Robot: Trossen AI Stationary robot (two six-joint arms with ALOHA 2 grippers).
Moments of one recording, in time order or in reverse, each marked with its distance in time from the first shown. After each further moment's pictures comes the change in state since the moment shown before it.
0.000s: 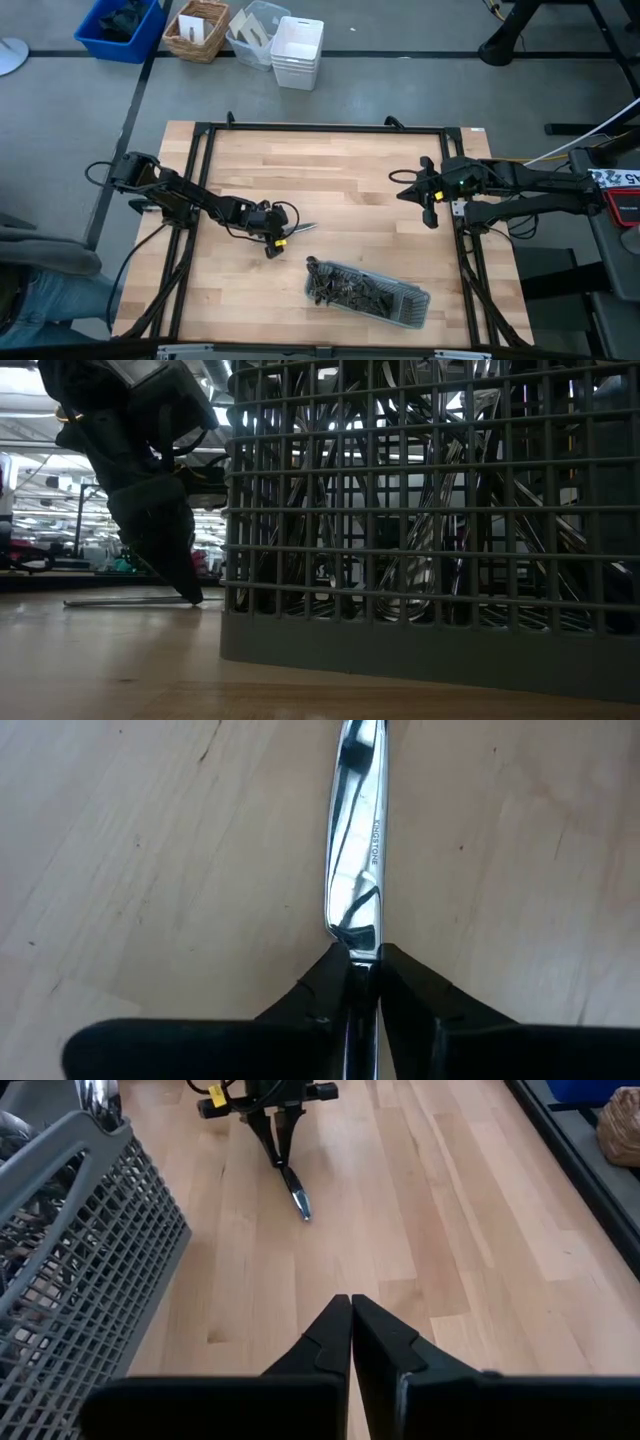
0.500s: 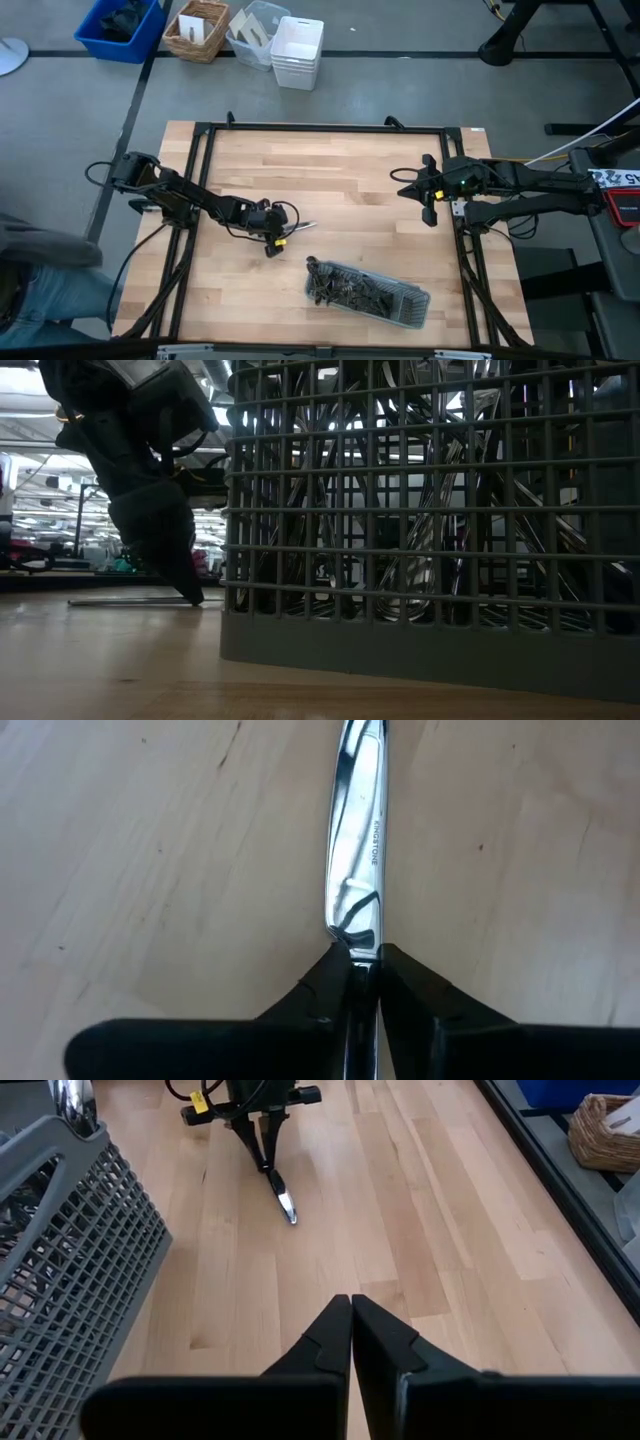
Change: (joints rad) left arm 0.000 0.003 0.000 -0.010 -0.024 0.023; right arm 0.000 -0.007 0.000 -0.001 0.052 0.000
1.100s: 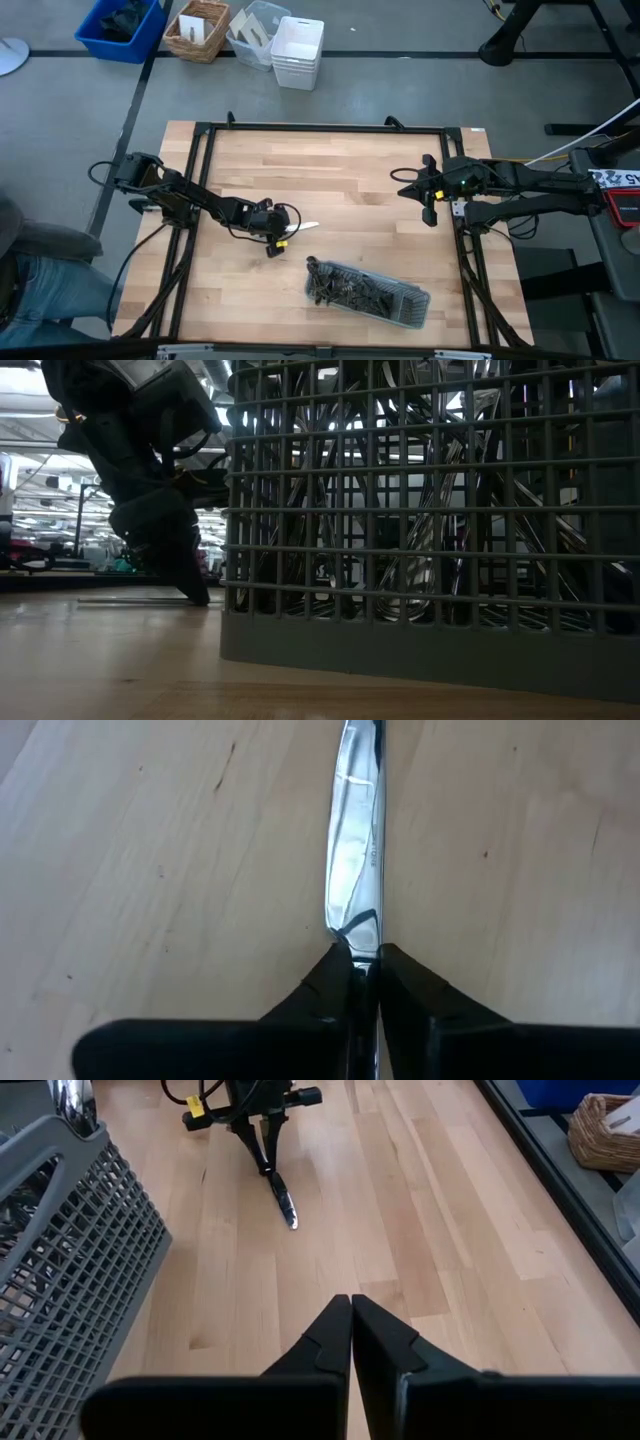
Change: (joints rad) left arm 0.000 0.069 0.007 0.004 -0.028 0.052; right arm -0.001 0.000 0.000 0.000 0.000 0.000
